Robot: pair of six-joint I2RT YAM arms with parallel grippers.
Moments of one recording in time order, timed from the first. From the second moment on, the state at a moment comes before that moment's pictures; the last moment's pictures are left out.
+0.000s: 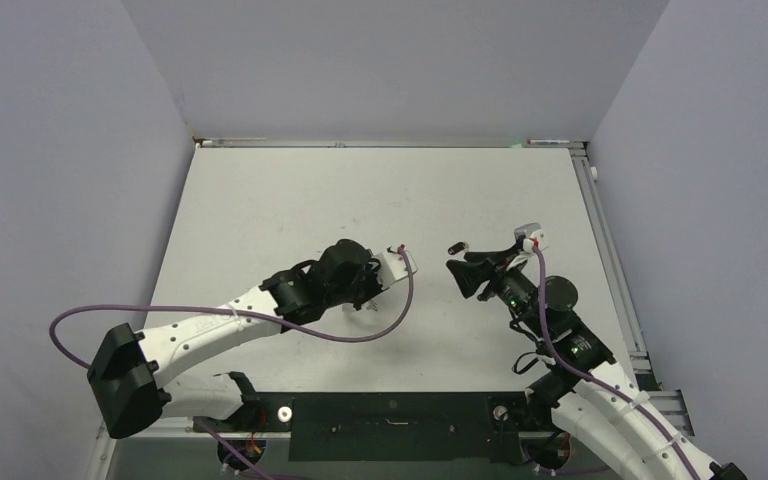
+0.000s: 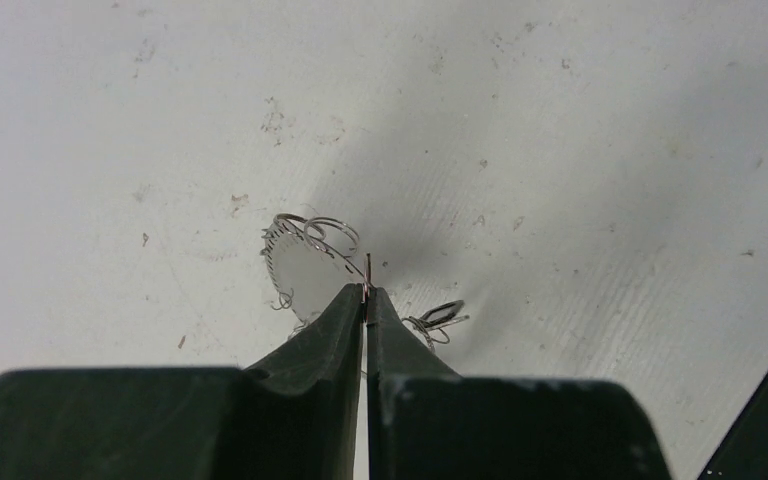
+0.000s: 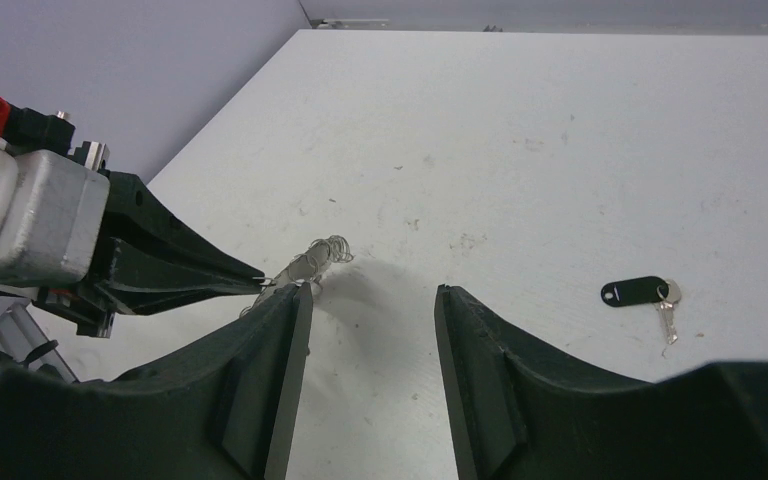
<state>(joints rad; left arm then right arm) -0.96 1.27 0.92 -0.31 -0.09 0.30 0.55 0.57 0.46 0.05 -0.10 0.37</state>
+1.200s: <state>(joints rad) -0.96 0.88 0.80 -0.28 0.34 0.28 0.81 0.78 0.63 0.17 -0.62 0.12</state>
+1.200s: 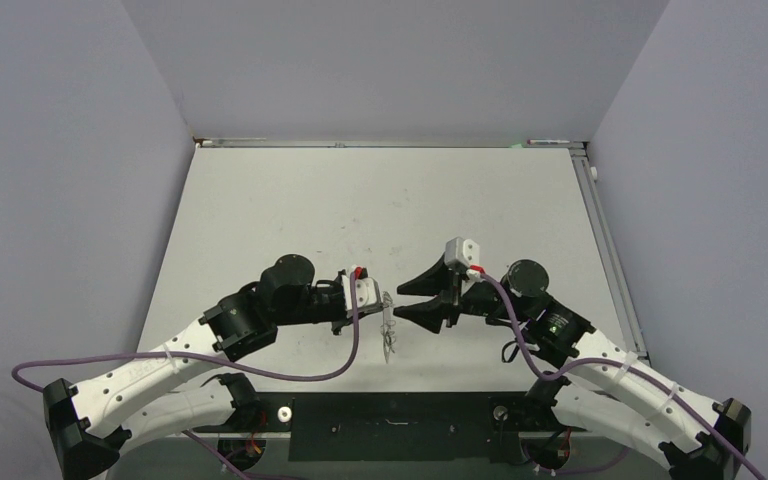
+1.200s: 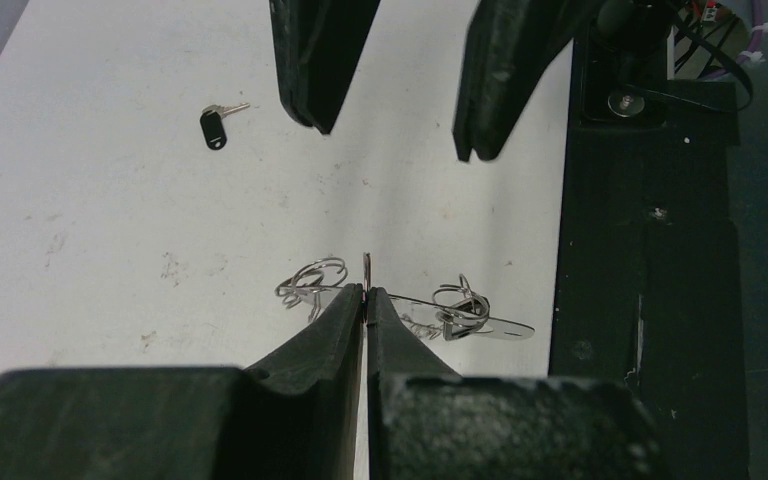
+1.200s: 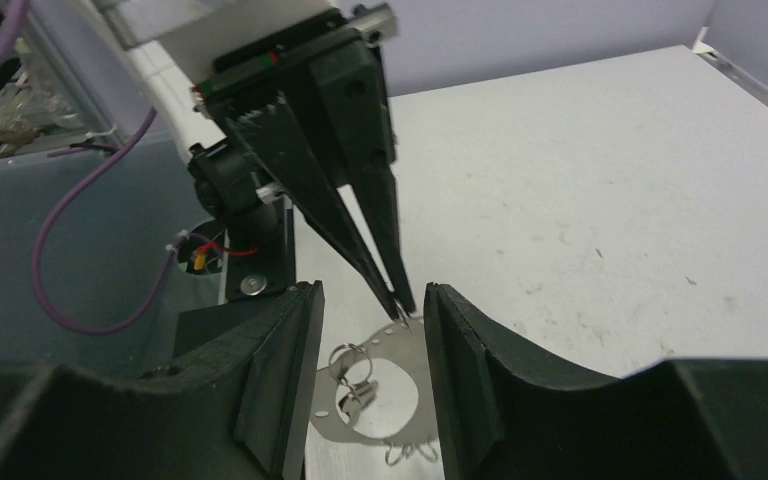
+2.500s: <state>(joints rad) -0.96 0.87 0.77 -0.27 0.40 0.27 0.96 0.90 0.69 0.02 -0.39 -0.15</state>
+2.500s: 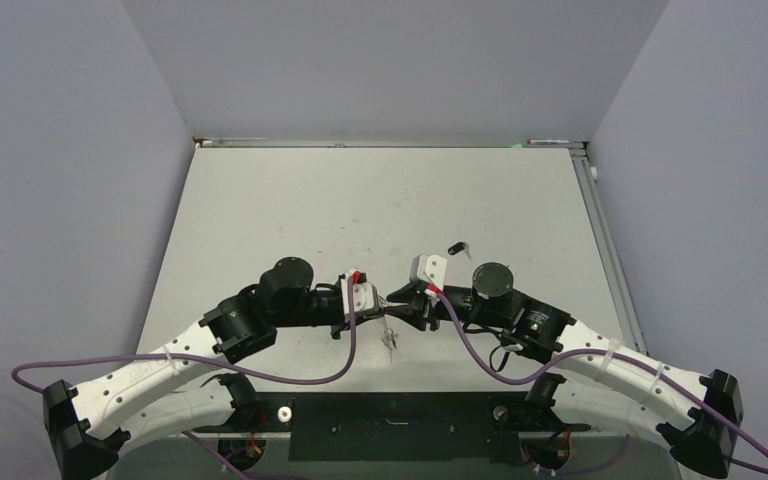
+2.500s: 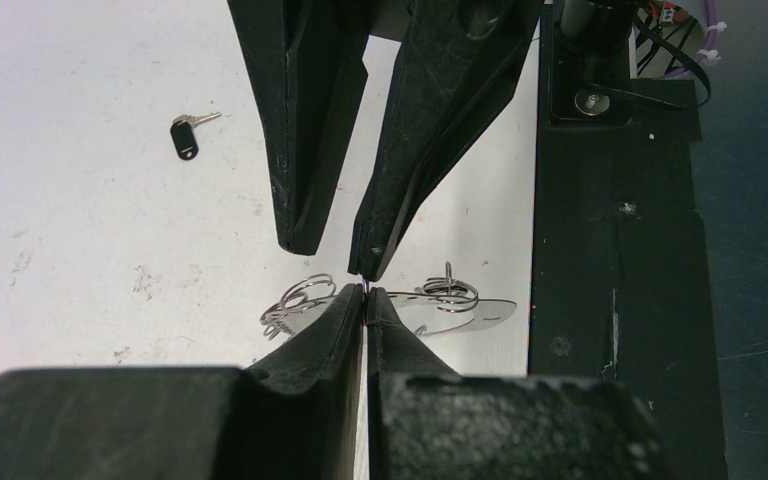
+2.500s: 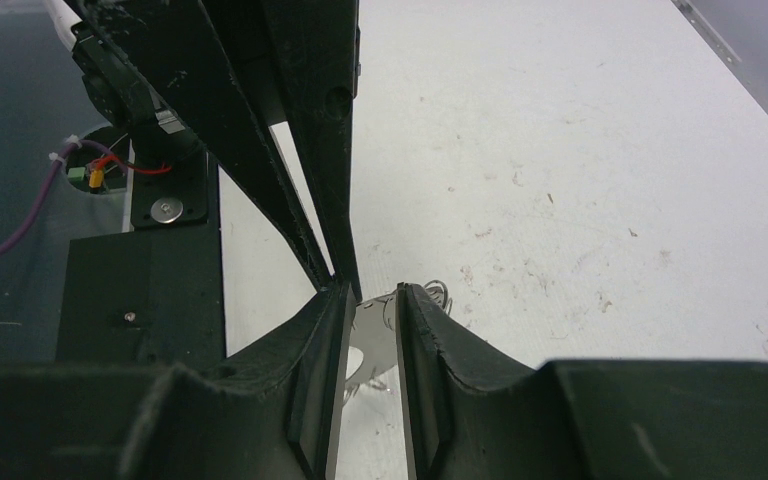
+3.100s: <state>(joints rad) -0.96 0.87 0.77 -0.27 0.40 0.27 0.96 0.90 0.69 0.02 -0.43 -0.13</state>
